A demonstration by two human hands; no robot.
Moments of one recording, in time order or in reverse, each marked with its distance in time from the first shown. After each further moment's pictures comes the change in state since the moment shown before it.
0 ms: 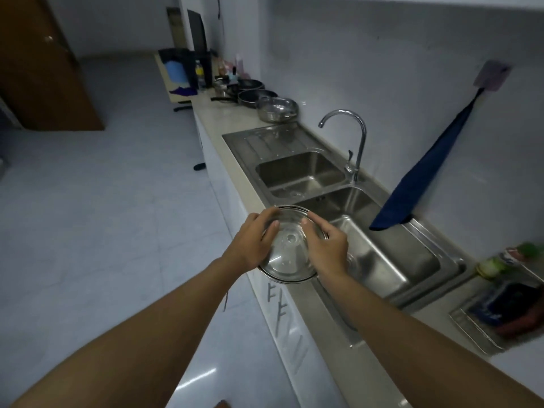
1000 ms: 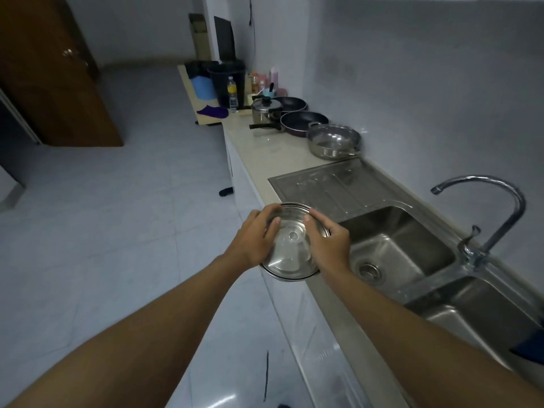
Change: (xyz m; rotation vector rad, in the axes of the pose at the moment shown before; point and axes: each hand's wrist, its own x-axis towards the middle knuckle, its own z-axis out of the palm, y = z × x) left_hand 0.340 -0.244 -0.213 0.037 0.047 -0.032; right_hand 0.305 0.017 0.372 0.030 -0.041 -0.013
